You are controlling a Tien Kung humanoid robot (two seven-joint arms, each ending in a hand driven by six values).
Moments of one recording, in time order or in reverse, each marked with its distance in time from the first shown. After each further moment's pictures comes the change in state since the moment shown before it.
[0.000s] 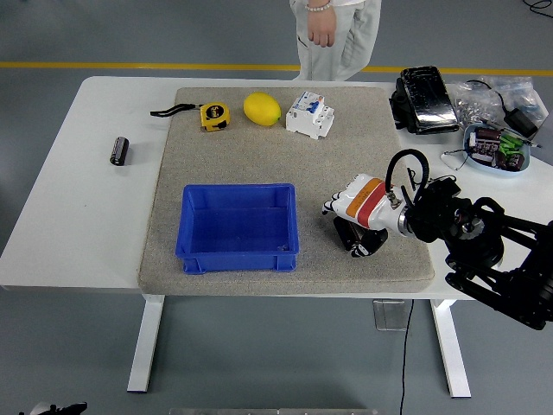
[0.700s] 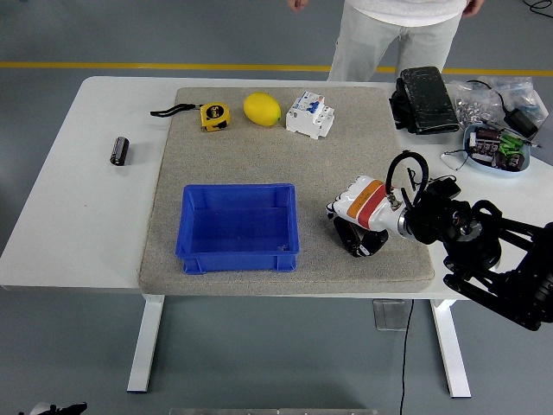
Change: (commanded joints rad) left arm 0.000 0.002 0.001 -0.003 0.003 -0.003 0.002; right arm -0.009 0.015 -0.003 -0.036 0.000 -0.026 -0.002
